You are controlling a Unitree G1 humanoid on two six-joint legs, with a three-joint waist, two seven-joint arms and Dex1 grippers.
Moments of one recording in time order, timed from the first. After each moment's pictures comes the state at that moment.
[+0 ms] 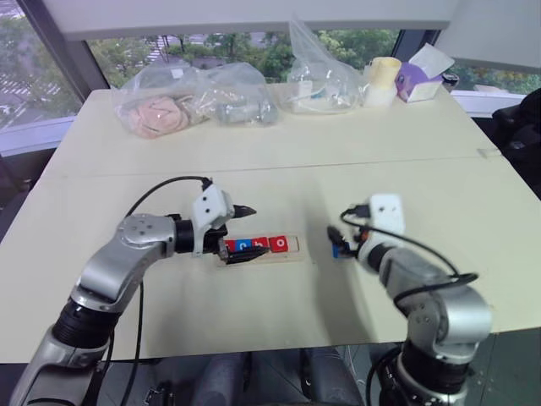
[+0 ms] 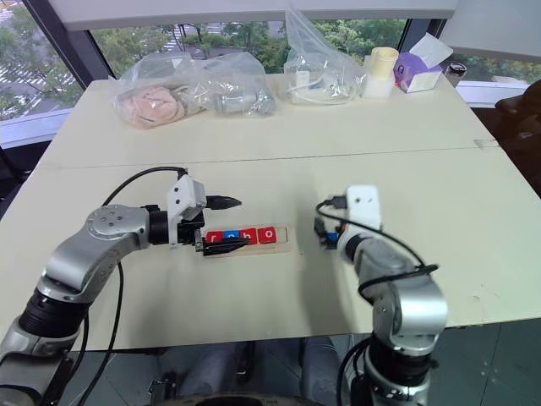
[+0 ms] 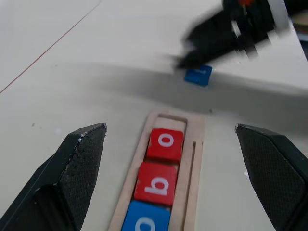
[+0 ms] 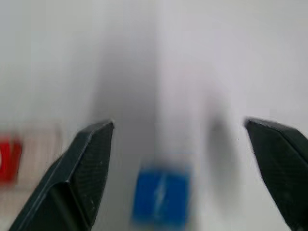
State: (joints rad) left arm -0.39 0.68 -0.13 -0.33 -0.45 0.57 -0.95; right arm -0.35 -0.16 -0.21 -0.71 0.19 1.38 0.20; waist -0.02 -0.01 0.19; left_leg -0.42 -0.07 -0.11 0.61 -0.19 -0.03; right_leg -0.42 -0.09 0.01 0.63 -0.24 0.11
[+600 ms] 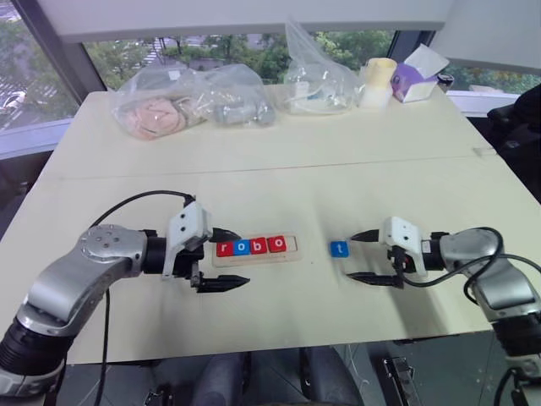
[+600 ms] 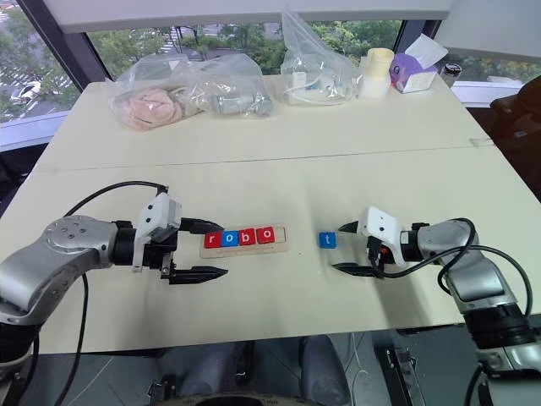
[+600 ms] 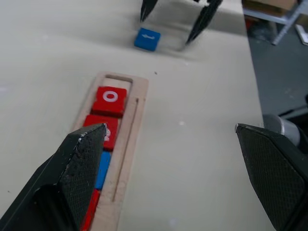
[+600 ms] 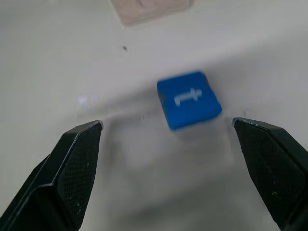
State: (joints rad) left arm -0.24 0.85 -0.05 -0.51 -0.59 0.70 -1.01; right arm -0.29 -0.81 0.08 0.09 0.20 0.14 1.26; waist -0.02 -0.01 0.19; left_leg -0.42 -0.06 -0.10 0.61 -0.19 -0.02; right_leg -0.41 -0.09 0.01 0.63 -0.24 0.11
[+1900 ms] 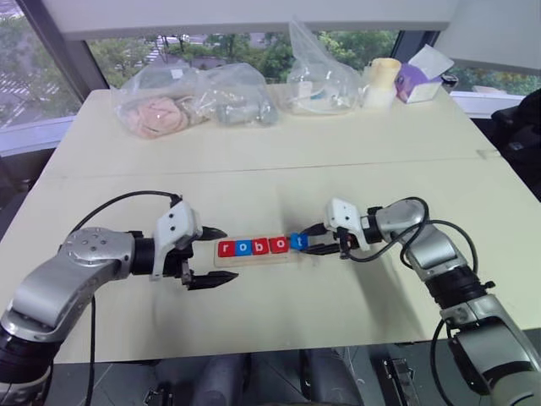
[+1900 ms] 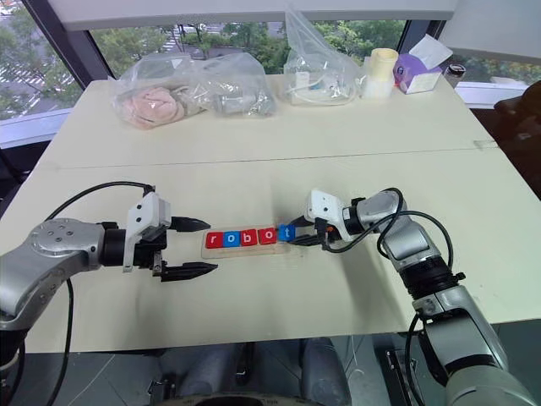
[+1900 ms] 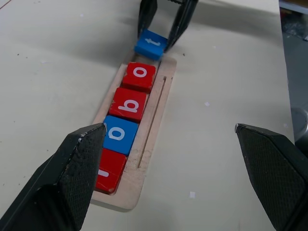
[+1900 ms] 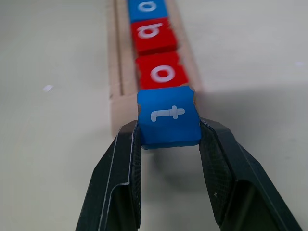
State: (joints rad) left arm -0.20 0.90 -0.01 -0.51 -0.58 0.69 -0.98; right arm -0.60 -0.60 0.30 0.28 0.12 0.12 1.32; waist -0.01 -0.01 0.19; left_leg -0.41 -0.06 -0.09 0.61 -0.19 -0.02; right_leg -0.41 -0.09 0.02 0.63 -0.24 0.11
